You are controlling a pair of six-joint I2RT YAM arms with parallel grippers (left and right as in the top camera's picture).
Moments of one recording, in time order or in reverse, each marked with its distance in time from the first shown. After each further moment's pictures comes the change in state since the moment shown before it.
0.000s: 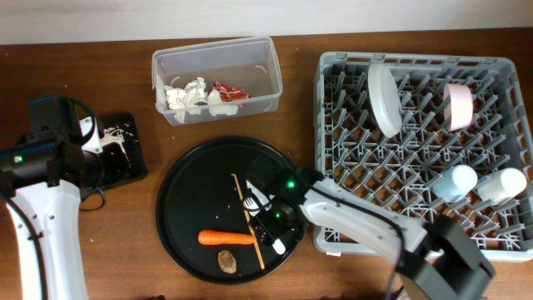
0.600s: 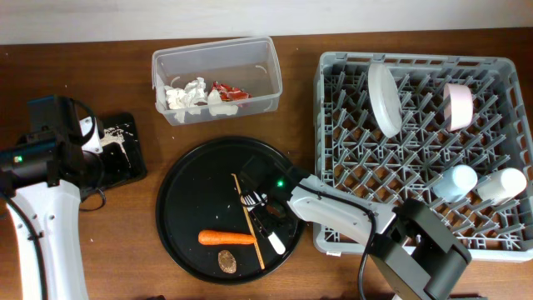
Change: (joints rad) left arm 0.000 0.000 0.000 -0.001 0.000 0.000; right arm 0.000 0.095 -0.005 0.103 0.103 0.041
